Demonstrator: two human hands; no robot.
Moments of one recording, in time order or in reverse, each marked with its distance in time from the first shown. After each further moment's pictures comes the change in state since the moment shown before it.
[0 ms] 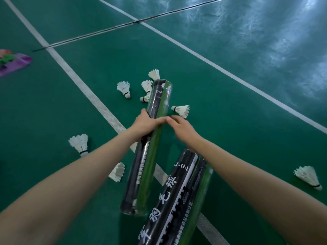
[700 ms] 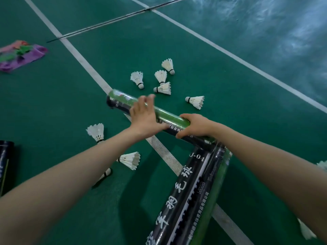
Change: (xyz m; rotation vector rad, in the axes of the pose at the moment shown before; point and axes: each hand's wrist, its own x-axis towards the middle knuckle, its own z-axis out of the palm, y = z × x) left_hand -0.032 -0.029 -0.032 0.759 0.260 0.340; right_hand 0.014 0.001 -0.003 -0.579 -0.332 -0.096
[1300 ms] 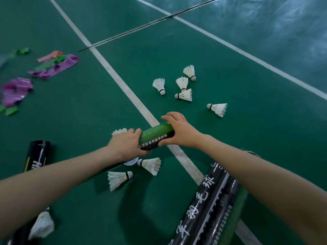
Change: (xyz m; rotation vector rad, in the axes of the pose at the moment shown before) left_hand -0.051 -0.097 -0.041 0.424 -0.298 -0.051; right_hand 0.046 -0.071 0.056 -0.130 0.151 -0.402
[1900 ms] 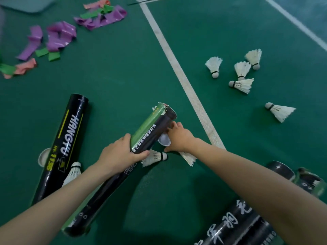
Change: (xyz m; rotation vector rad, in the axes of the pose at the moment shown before) left_hand -0.091 -0.095 0.090 -0.470 -0.079 -0.439; right_hand 0.081 -0.065 0.149 -0.452 -0.420 -0.046
